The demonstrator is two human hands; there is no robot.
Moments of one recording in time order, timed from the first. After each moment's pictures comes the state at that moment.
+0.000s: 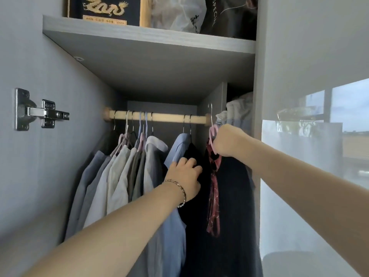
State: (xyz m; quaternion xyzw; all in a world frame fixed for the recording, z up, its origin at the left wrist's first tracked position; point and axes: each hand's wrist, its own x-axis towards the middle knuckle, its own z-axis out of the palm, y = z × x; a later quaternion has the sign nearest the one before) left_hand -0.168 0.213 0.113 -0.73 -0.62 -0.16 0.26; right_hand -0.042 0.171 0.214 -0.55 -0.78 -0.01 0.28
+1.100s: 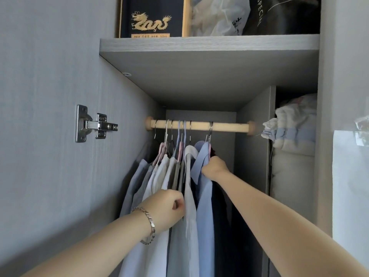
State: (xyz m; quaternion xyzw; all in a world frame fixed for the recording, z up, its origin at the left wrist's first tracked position) left_hand -0.268 0.135 0.095 -0.65 -0.70 -0.30 -0.01; right_hand -0.172 0.296 0.155 -0.49 -0.78 0.21 0.33
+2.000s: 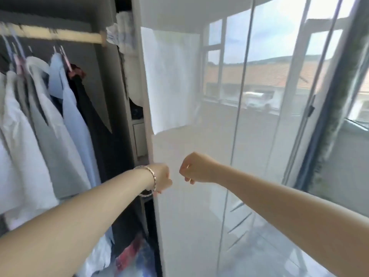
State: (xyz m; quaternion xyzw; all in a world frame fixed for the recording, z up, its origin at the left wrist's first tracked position) left_hand -0.029 0.058 -0.019 -0.82 -0.55 0.08 -0.14; right_hand 0.097 0.024 -0.009 -0.67 -0.69 0.23 0.17
